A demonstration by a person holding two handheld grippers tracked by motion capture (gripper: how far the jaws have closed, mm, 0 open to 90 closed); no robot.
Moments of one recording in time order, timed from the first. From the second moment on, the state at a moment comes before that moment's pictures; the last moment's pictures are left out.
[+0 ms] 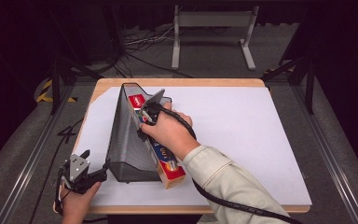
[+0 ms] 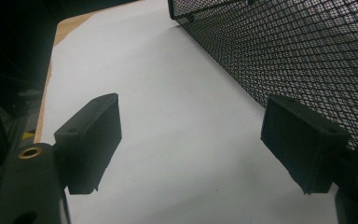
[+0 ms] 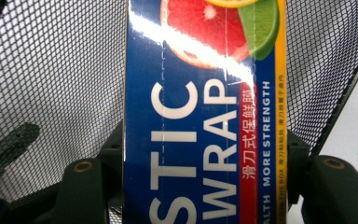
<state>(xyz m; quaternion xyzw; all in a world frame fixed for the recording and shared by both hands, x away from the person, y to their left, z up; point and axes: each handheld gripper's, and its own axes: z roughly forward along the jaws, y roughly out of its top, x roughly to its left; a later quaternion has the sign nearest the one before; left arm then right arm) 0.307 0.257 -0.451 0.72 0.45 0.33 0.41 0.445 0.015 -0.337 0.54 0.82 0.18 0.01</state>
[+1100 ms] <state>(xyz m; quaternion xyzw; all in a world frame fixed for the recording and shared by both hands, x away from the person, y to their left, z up) 0.304 0.259 -0.450 0.71 0.46 0.33 0.42 0.463 0.033 -0.357 0.55 0.82 0.14 0.03</state>
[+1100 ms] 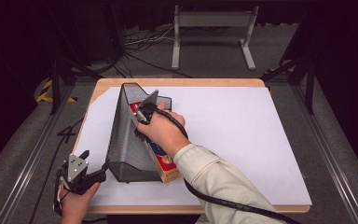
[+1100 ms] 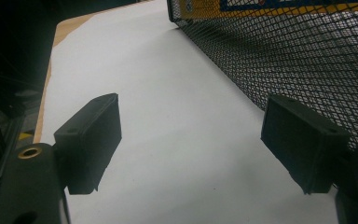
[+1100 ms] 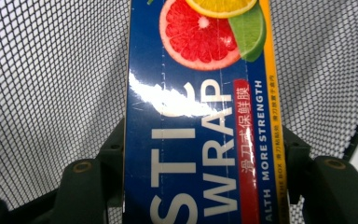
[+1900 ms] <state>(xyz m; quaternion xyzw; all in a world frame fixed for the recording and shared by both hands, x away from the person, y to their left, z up) 0.305 0.261 -0.451 0.71 0.46 0.33 0.42 0.444 0.016 -0.320 0.50 0.83 0.22 0.08</state>
